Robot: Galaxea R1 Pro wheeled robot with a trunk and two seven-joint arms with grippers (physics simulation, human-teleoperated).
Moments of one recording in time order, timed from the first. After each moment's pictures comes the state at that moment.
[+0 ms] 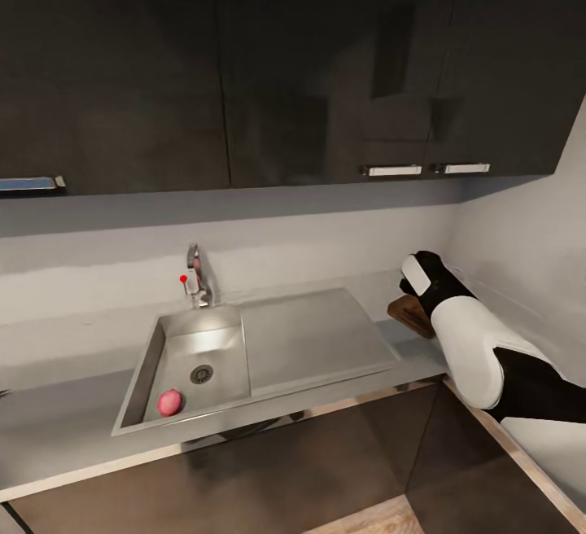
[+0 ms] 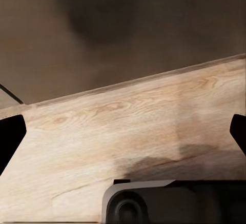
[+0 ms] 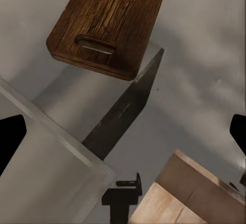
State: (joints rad) left arm 0.42 0.02 0.00 -0.77 0.01 -0.54 0.00; right arm -1.28 -0.01 -0.26 -0.37 -0.20 0.63 -0.72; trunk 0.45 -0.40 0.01
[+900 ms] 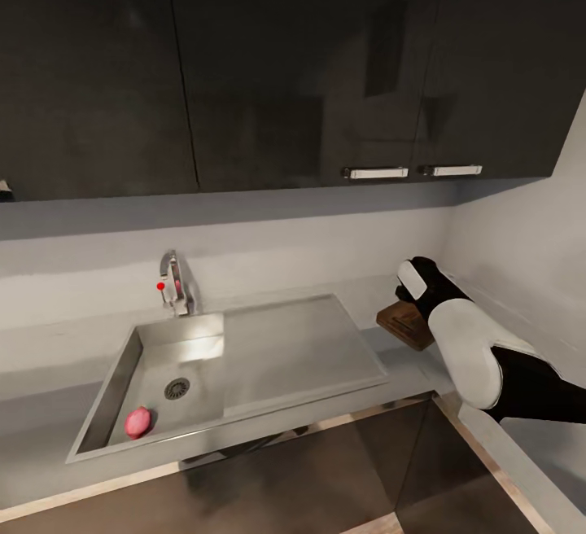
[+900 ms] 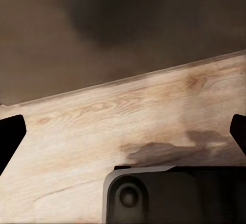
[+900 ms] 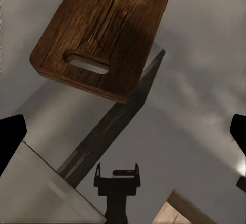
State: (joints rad) left arm 0.42 0.02 0.00 -0.73 0.01 -0.55 0.00; right arm -1.28 0.00 -0.26 -0.31 -0.21 0.63 -0.71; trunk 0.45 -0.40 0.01
